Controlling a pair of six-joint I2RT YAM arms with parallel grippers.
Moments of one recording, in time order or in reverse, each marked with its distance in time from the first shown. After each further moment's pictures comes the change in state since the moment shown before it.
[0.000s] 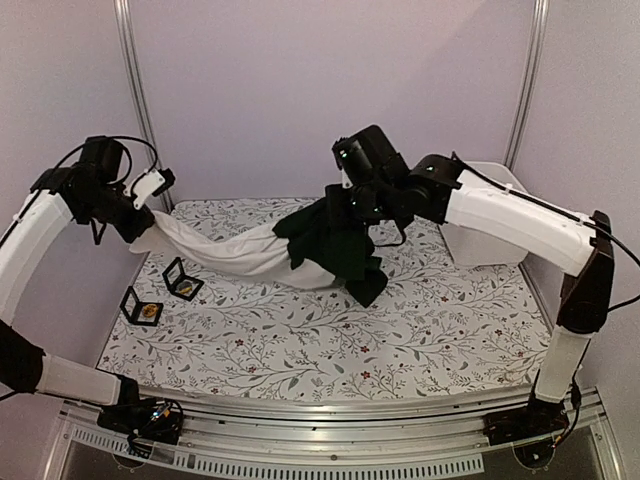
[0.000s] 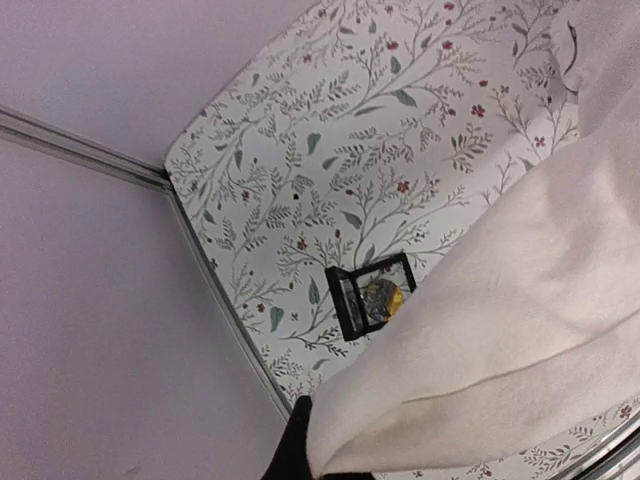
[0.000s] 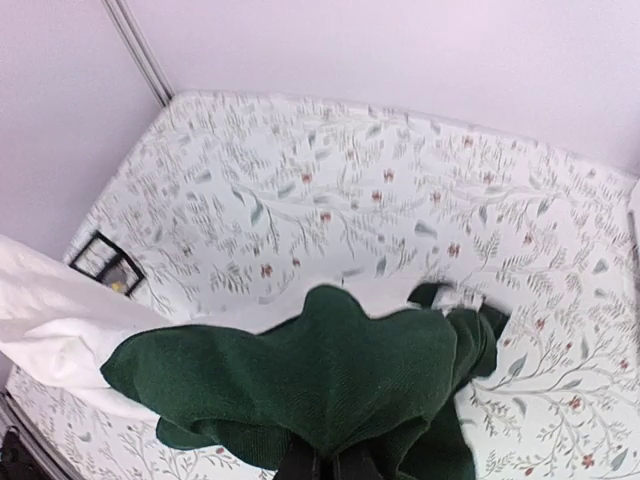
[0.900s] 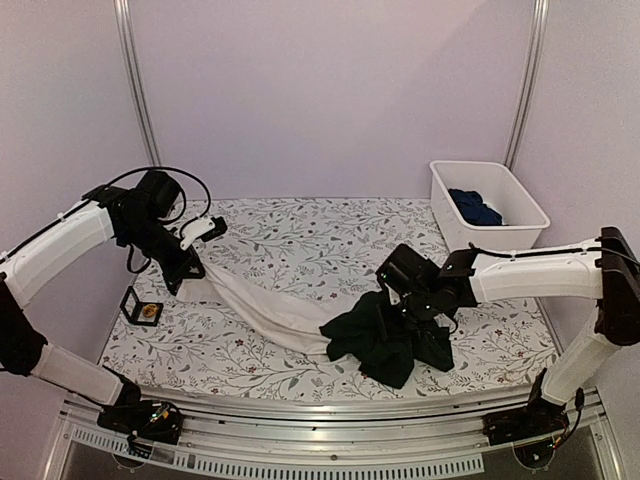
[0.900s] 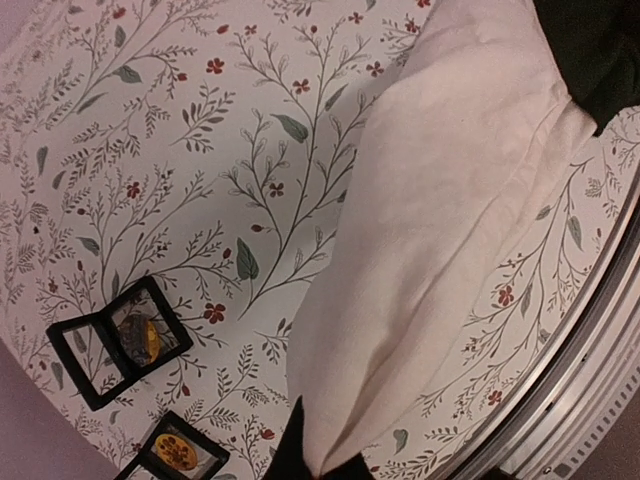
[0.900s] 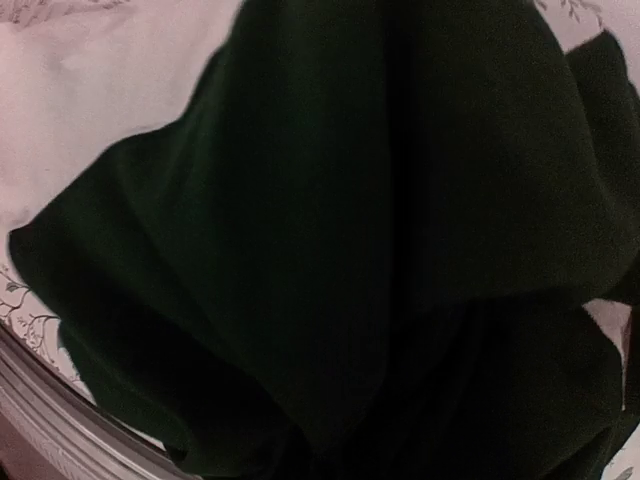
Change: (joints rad) left arm -0.257 0.097 -0.076 -0.052 0.235 -0.148; right arm -0.024 -0.306 -0.792 0.092 -0.346 0.209
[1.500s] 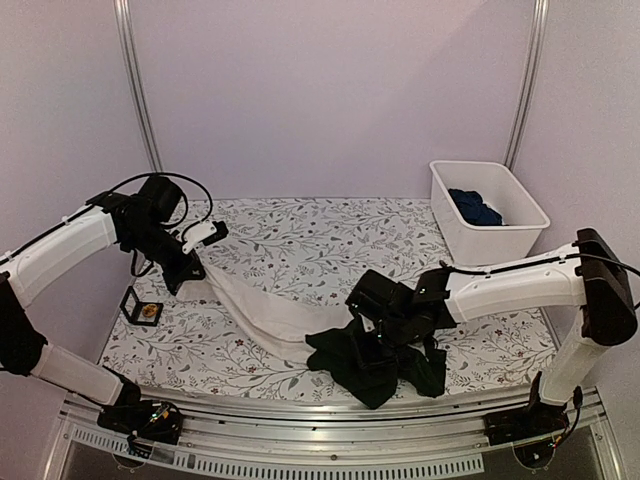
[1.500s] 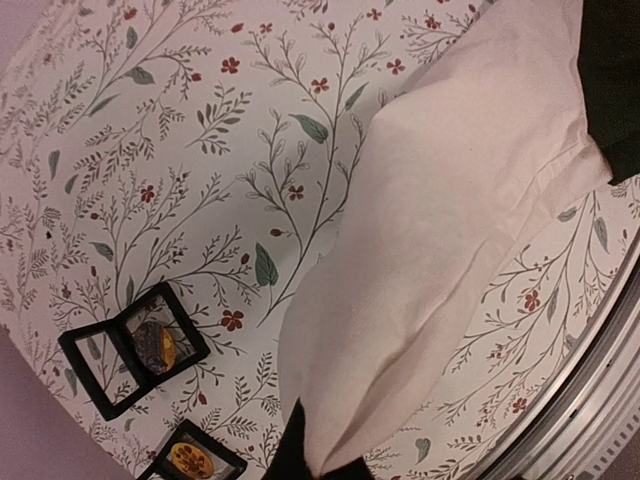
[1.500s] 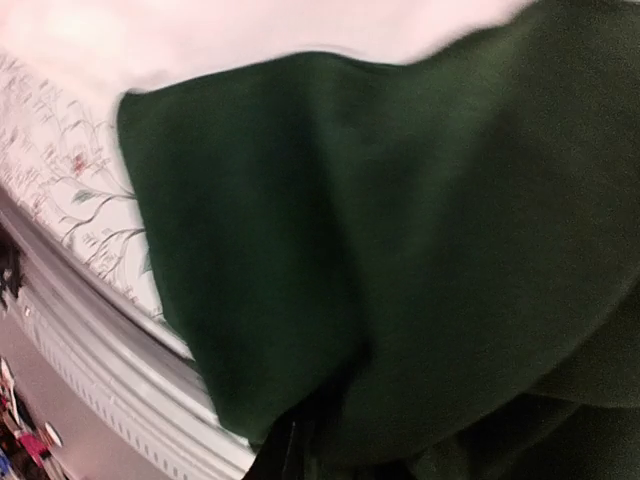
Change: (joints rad) left arm -0.005 0.003 -0.064 0.072 -0.039 0.023; right arm 0.163 0.124 0.026 0.019 -0.148 0.155
